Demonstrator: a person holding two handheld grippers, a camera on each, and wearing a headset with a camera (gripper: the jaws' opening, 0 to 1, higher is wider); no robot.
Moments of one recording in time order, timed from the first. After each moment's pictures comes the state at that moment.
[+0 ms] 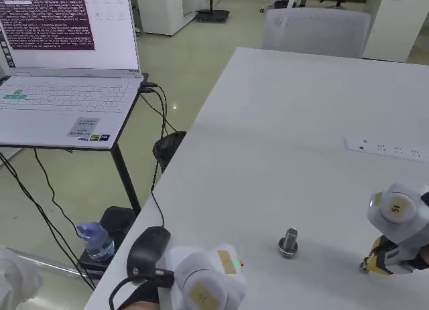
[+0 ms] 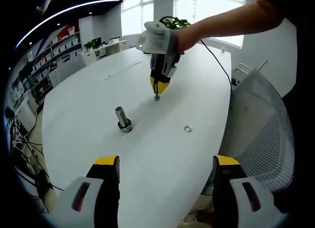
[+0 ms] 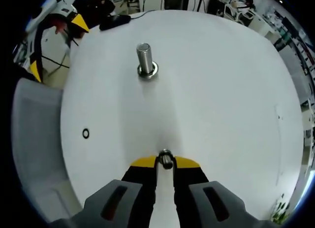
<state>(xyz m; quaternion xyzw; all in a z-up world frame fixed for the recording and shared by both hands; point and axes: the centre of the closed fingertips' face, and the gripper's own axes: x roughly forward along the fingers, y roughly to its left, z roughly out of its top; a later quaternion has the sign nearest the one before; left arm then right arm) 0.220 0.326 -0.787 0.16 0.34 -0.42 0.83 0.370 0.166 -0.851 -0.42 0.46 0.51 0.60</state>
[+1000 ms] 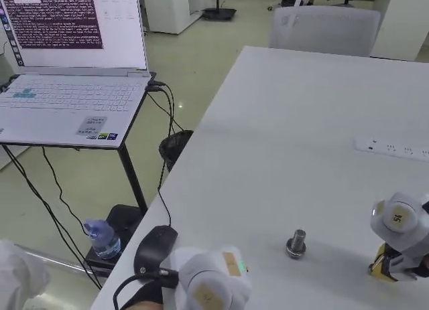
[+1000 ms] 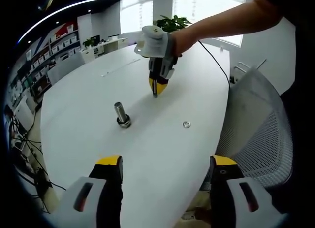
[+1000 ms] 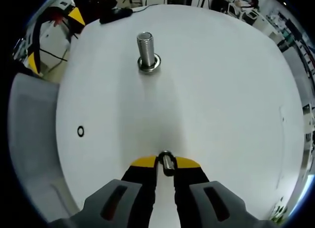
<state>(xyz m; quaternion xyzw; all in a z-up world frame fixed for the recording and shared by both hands) 0.215 0.330 -0.792 0.16 0.35 -0.43 0.82 0.371 0.166 -0.866 -0.43 0.46 0.51 0.59</state>
